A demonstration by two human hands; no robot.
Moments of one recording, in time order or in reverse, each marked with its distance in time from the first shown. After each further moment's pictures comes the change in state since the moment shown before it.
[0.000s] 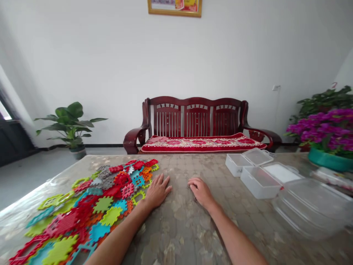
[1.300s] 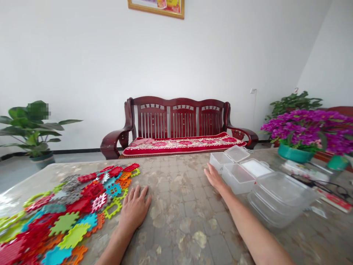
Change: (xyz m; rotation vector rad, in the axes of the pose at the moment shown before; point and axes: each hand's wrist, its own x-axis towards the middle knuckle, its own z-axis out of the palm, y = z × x) left_hand -0.026 0.030 0.003 0.108 0.086 -0.273; right_hand 0.022 0.128 -0.125 -0.333 0.101 0.338
